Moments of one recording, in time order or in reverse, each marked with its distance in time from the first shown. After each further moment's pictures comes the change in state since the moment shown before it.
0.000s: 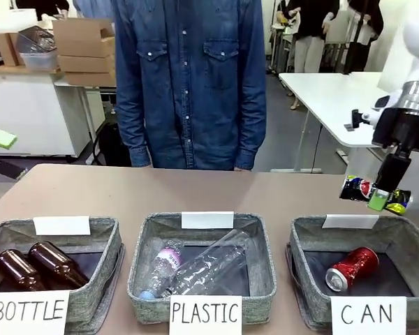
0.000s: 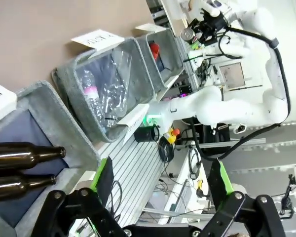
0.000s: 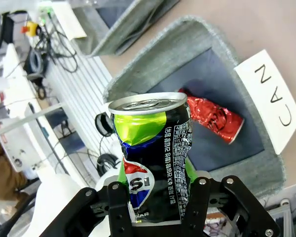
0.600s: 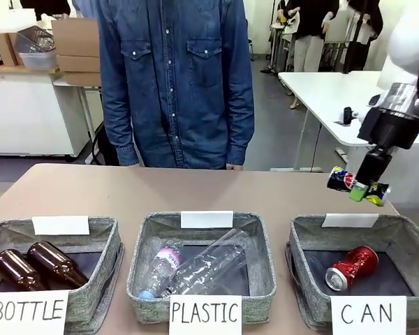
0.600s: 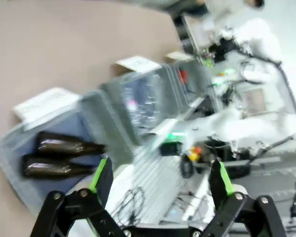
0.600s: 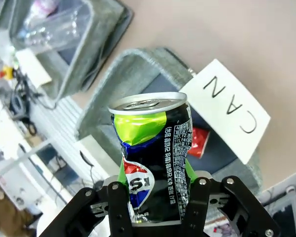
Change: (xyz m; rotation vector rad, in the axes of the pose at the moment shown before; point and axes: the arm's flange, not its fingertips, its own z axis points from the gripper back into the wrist) left arm -0.006 -0.003 0.092 0.122 -0.118 -0.019; right arm 0.020 -0.030 -0.002 -0.104 -0.069 -0.155
